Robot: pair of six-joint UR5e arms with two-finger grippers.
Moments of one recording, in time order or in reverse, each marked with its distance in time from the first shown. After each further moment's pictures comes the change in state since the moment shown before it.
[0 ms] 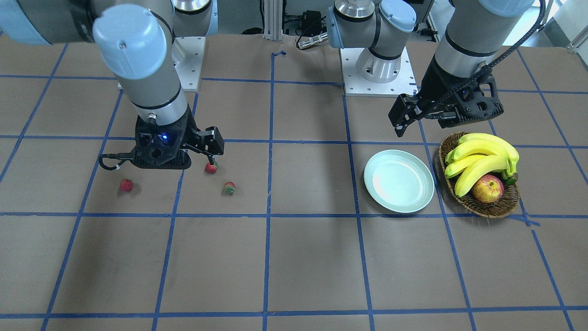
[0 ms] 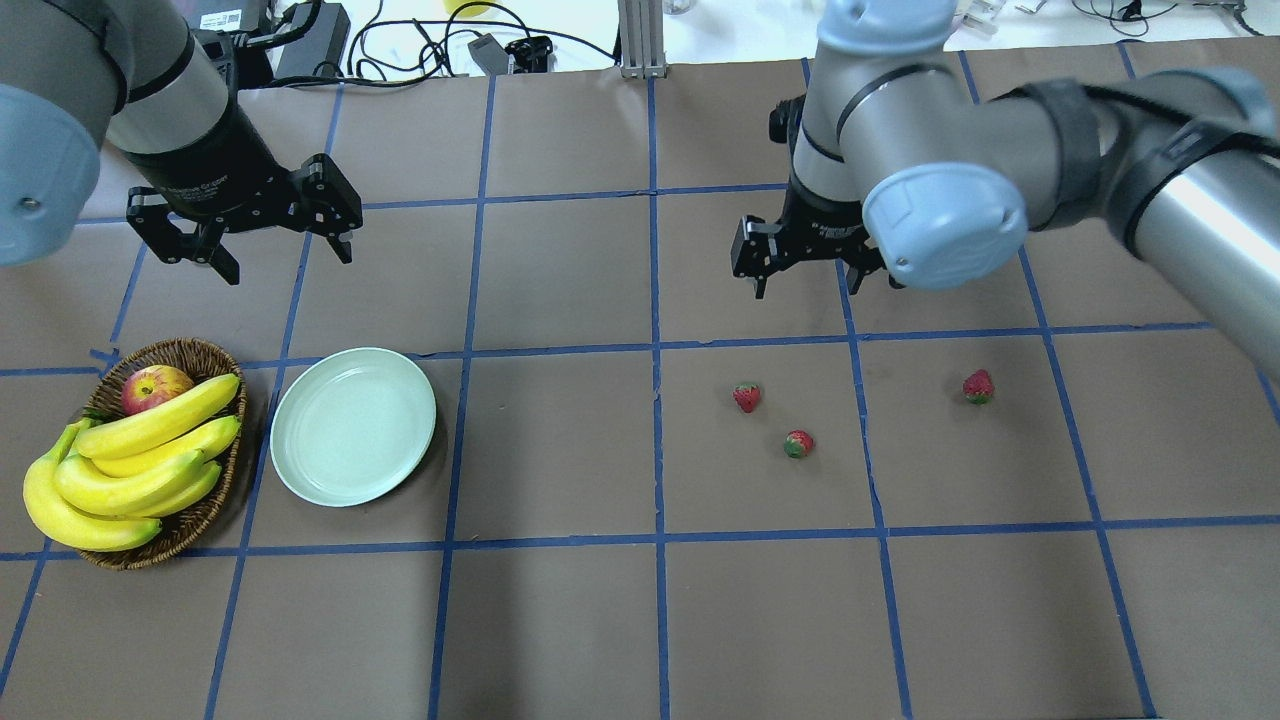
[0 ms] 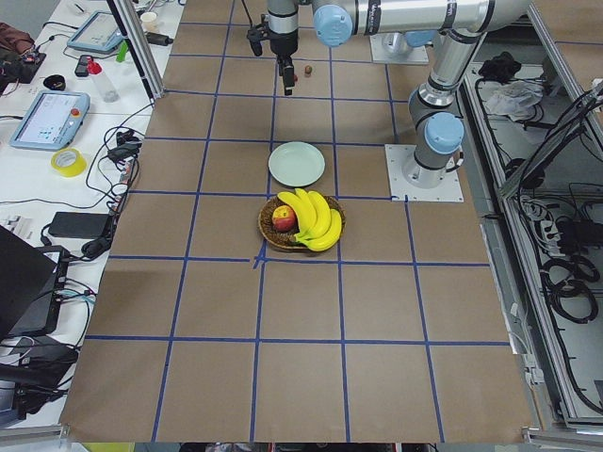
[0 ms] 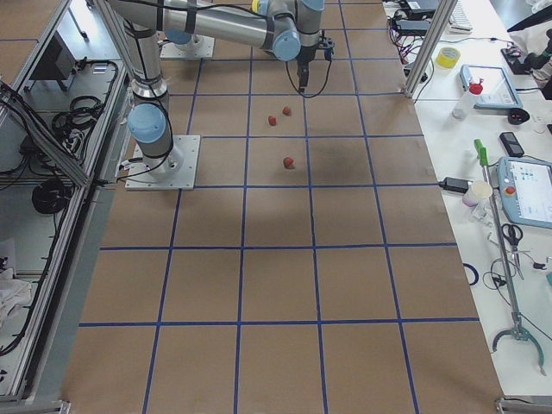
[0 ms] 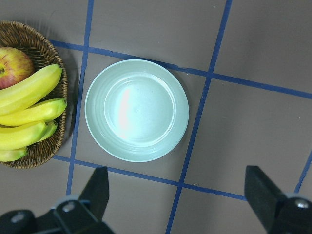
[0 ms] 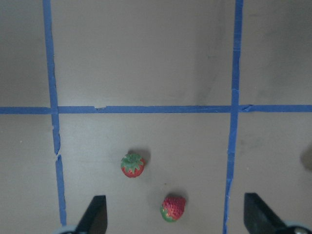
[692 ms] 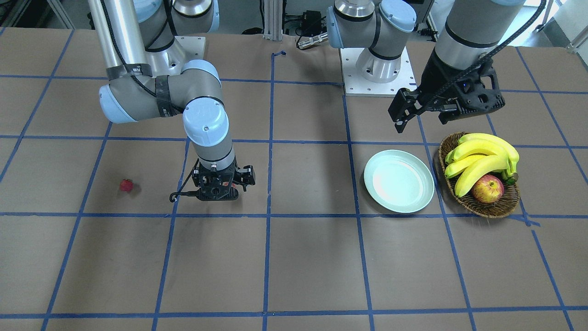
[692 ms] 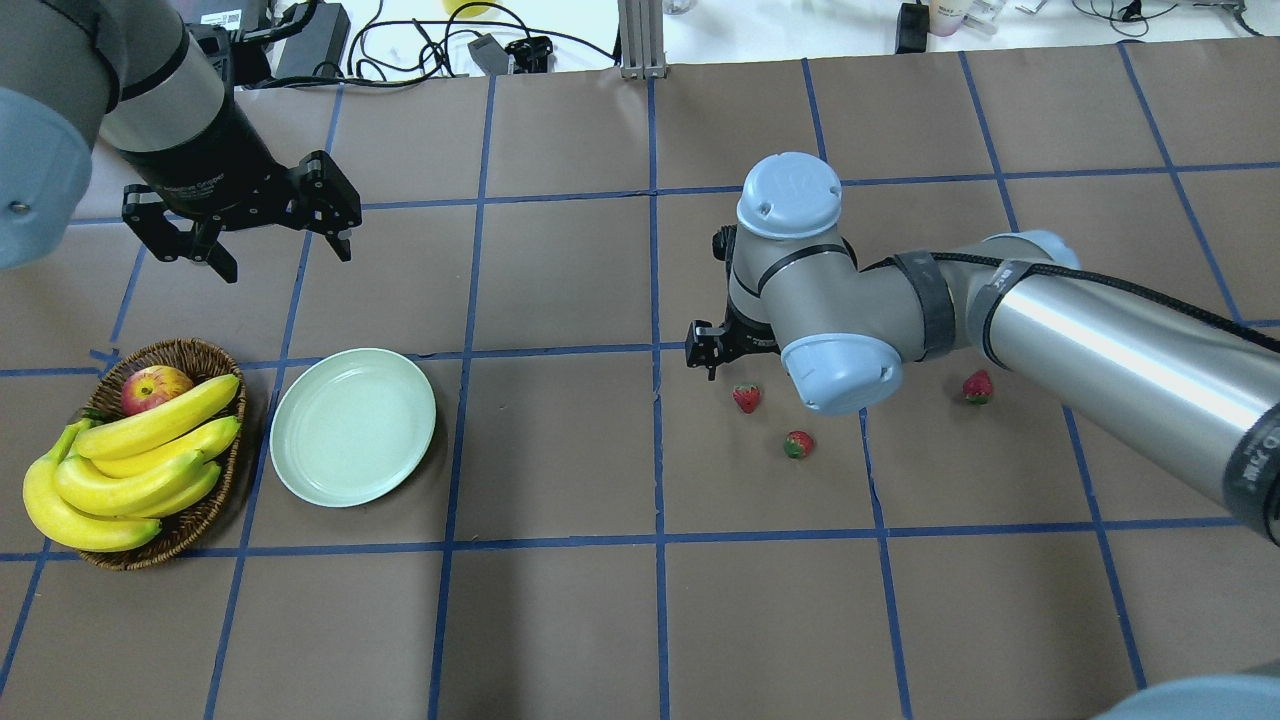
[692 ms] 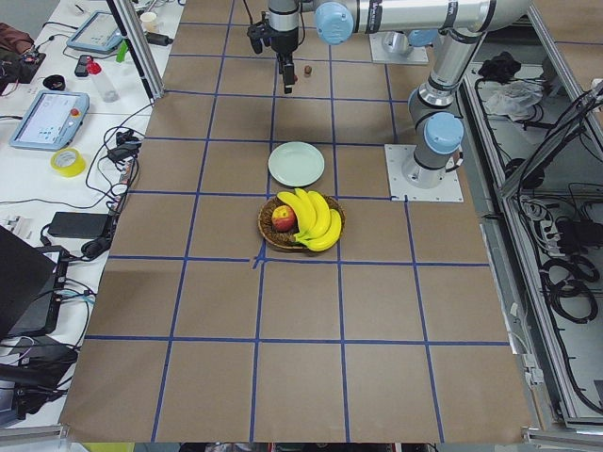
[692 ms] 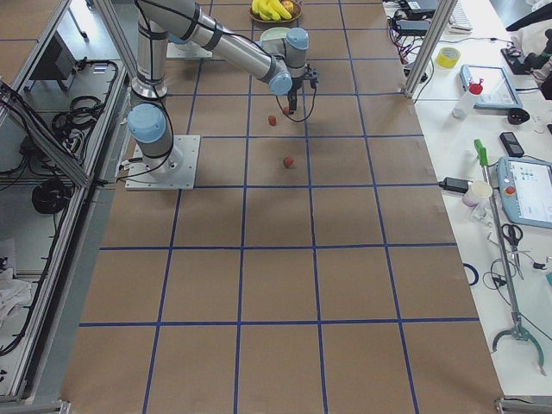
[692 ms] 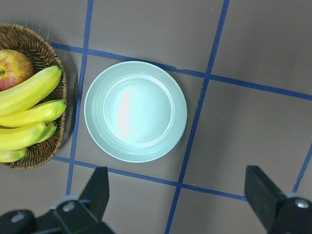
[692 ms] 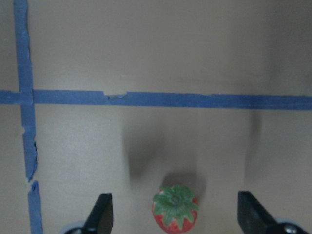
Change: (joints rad) left arm -0.005 0.029 0.006 -0.014 0.001 -0.003; right arm 0.083 0.158 0.178 -0.347 0.006 0.062
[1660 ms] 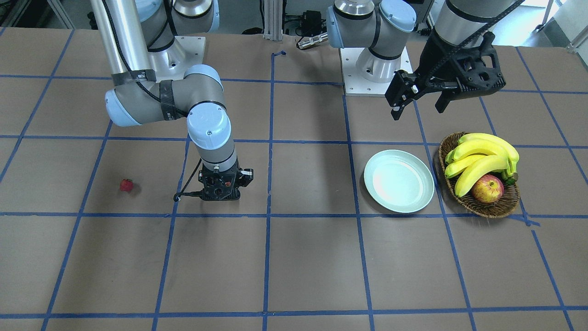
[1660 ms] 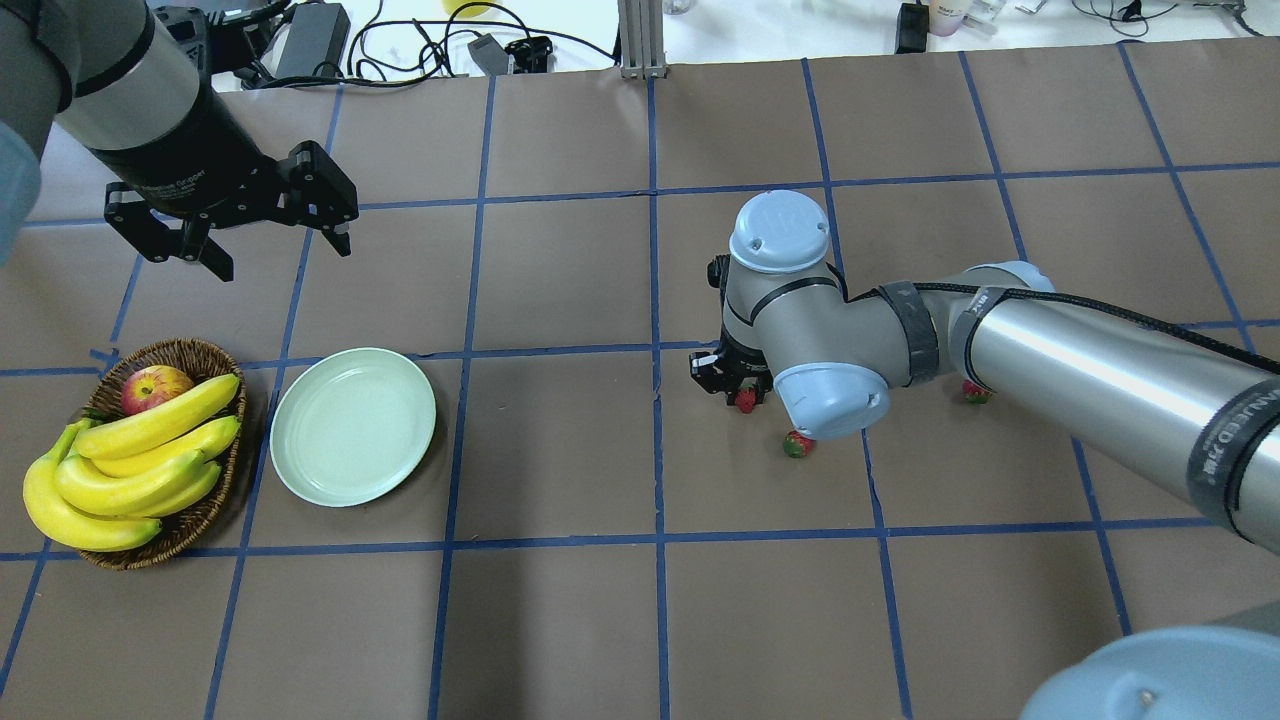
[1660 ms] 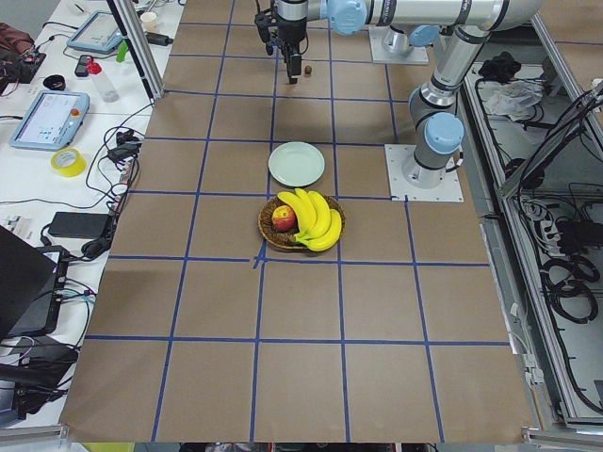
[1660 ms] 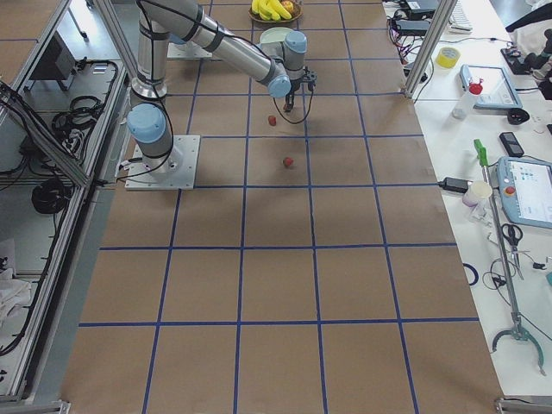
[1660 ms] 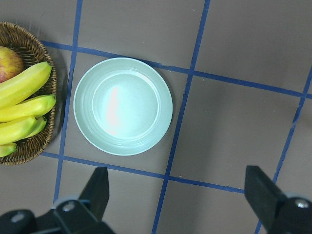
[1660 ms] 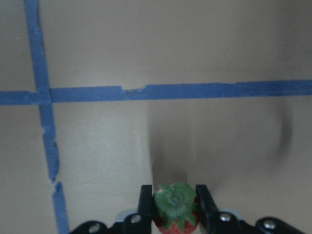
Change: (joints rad) left arm -0.002 0.036 -0.003 -0.010 -0.050 0.001; right arm 0.020 0.007 -0.011 -0.008 0.126 0.130
